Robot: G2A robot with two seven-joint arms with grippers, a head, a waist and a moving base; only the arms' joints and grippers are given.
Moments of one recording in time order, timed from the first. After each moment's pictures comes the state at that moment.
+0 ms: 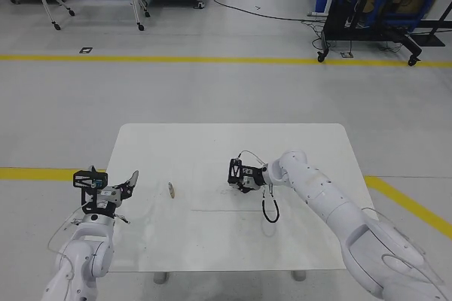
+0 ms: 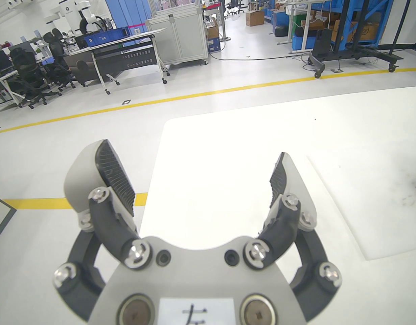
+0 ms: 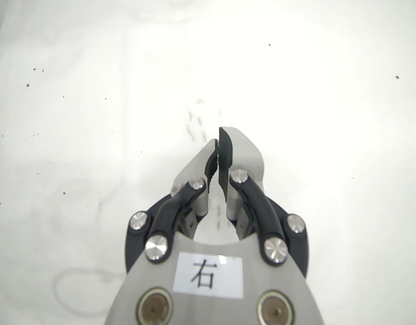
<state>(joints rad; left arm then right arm) 1.73 -1.15 -1.60 -1.80 1.33 0.00 0.00 -0.66 -1.40 0.65 -0.61 -1.45 -0.97 -0.05</state>
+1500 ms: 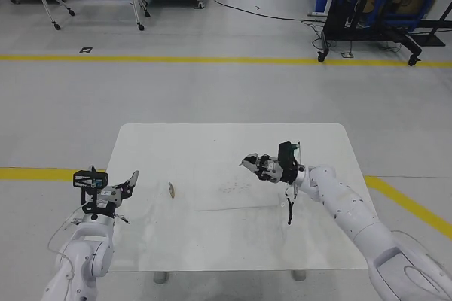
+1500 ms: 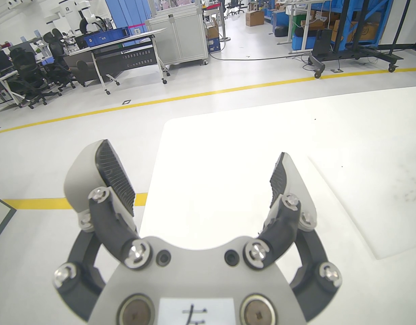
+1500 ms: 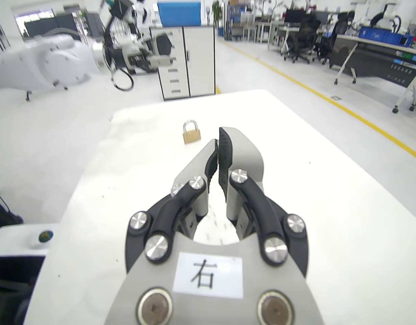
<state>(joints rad) 1.73 -1.15 -1.60 -1.80 1.33 0.00 0.00 -0.85 -1.19 0.77 -0.79 -1.29 -1.01 -0.82</state>
